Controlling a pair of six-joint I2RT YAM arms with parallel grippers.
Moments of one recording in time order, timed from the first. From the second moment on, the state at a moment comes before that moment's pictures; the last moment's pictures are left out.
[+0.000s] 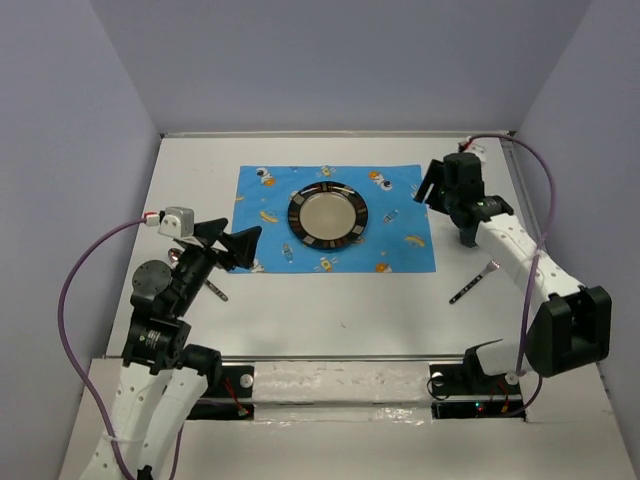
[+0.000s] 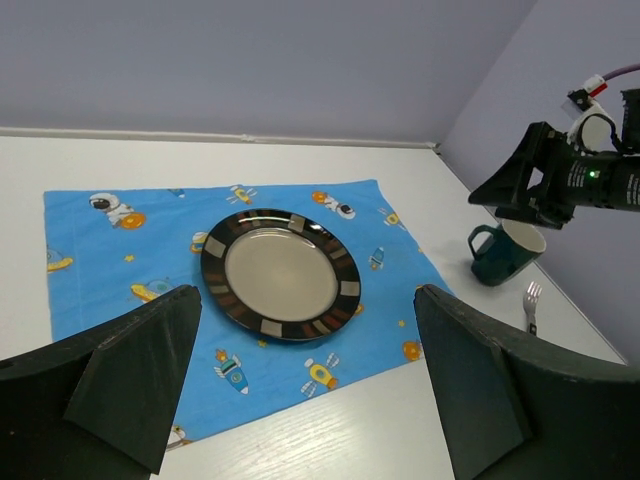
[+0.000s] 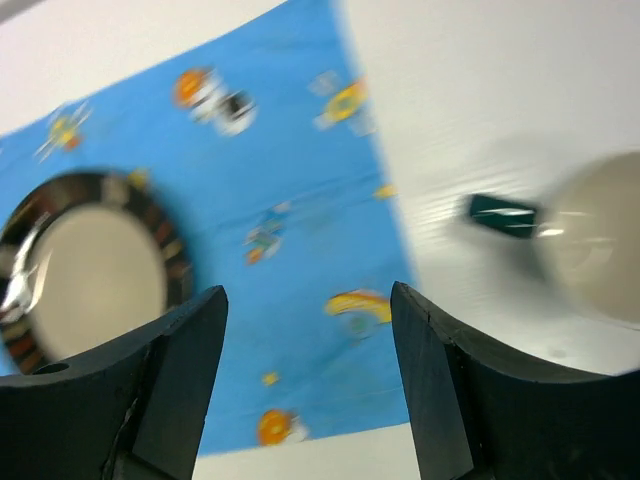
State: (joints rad) left arm -0.26 0.42 0.64 -0.14 0.18 -0.37; right arm 0.28 1.39 1.12 -0.36 0.25 0.52
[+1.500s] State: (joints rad) left arm -0.39 0.37 0.64 -0.14 0.17 -0.37; right arm 0.16 1.85 1.80 -0.56 0.27 0.27
